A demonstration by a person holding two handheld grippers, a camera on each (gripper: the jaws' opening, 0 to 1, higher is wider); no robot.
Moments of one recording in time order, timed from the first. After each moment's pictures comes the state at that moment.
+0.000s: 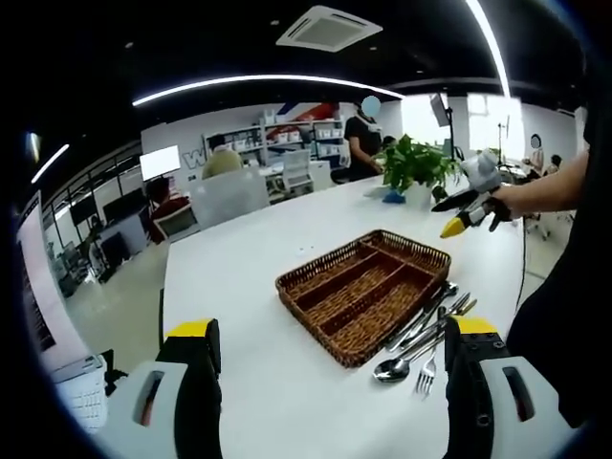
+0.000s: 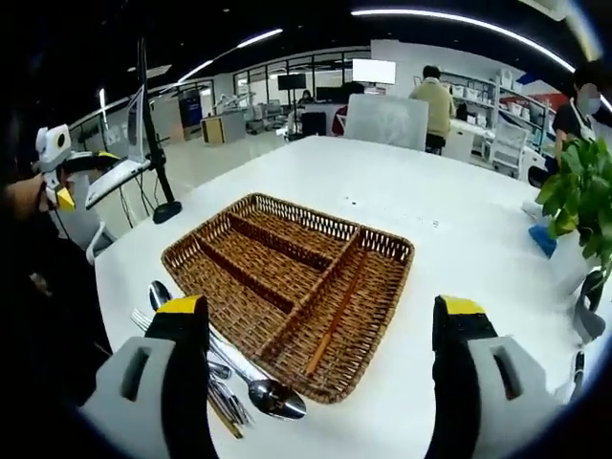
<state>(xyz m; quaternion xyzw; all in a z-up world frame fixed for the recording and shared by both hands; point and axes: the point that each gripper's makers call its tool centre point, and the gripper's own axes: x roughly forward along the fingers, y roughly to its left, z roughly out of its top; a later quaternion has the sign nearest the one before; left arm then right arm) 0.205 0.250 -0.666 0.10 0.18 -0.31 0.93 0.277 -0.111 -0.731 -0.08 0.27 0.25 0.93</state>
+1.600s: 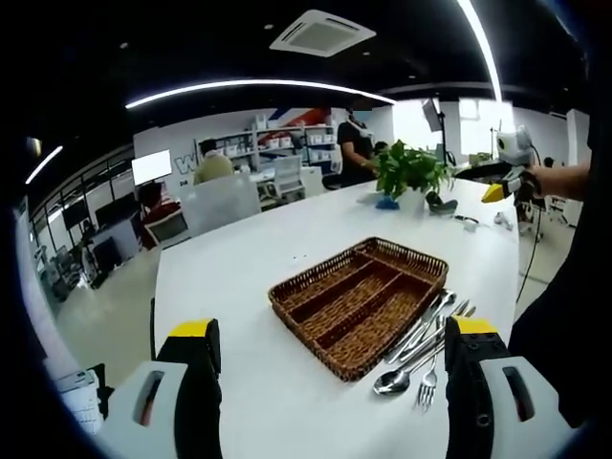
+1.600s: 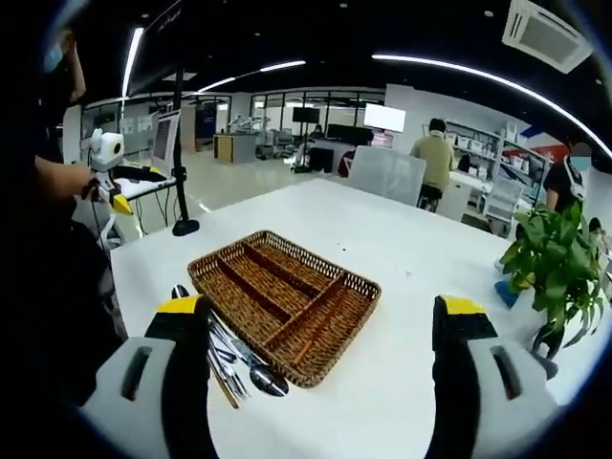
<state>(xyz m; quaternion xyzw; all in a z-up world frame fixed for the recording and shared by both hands) 0.220 0.242 -0.661 0.10 0.17 -0.33 0.92 0.222 -0.139 -0.636 -0.13 0.18 0.28 0.94</state>
